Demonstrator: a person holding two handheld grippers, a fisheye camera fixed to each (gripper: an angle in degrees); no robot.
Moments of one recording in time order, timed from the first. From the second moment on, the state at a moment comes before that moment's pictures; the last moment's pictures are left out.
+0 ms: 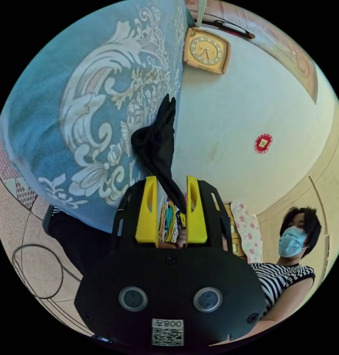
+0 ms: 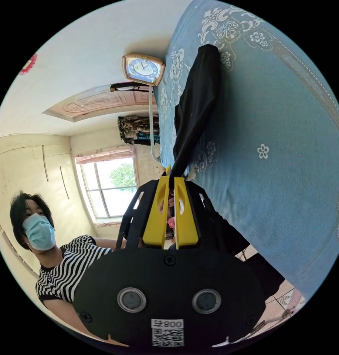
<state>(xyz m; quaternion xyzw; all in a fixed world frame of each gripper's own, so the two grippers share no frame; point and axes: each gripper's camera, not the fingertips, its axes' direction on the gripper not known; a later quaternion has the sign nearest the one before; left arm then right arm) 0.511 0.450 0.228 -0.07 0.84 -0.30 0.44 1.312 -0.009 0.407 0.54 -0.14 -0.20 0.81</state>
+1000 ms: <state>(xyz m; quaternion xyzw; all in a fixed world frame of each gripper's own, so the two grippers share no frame) 0.444 0.488 0.031 -0.05 0.87 -0.22 0.44 1.506 0.157 0.577 0.60 -0.16 -0.23 0.75</state>
